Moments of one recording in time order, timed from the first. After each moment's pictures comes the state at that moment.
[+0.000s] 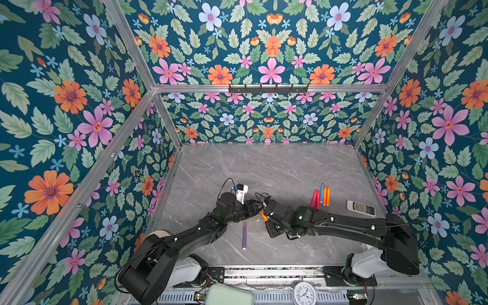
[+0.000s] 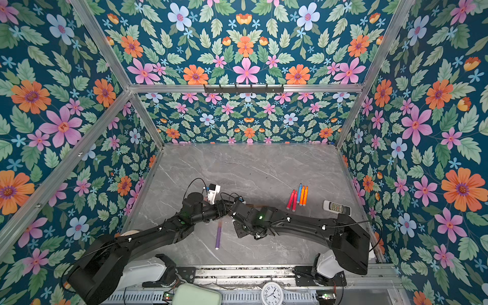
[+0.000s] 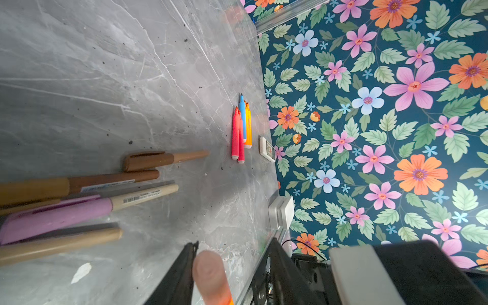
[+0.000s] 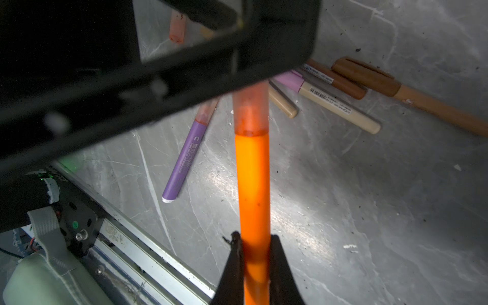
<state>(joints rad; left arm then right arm) -0.63 1.23 0.40 0.46 0.49 -1.01 1.12 1.50 1.04 -0.61 0.08 0.66</state>
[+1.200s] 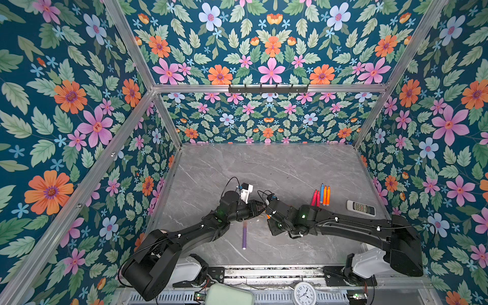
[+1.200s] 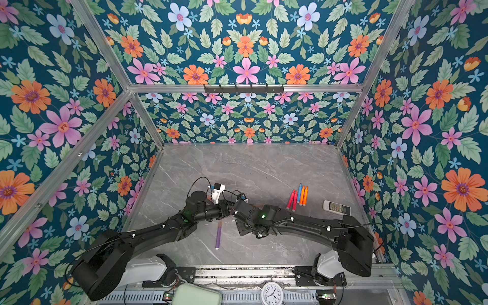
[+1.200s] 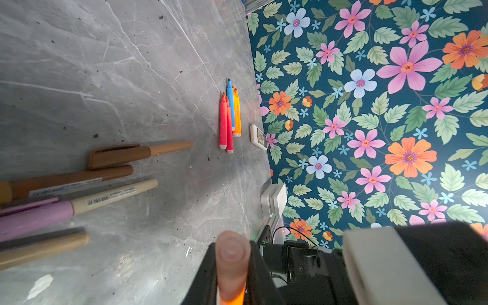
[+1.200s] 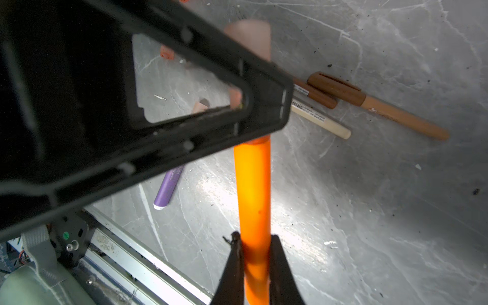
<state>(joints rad) -0.66 1.27 0.44 0.47 0.53 -1.02 1.11 1.47 1.04 -0.64 0.13 0.66</state>
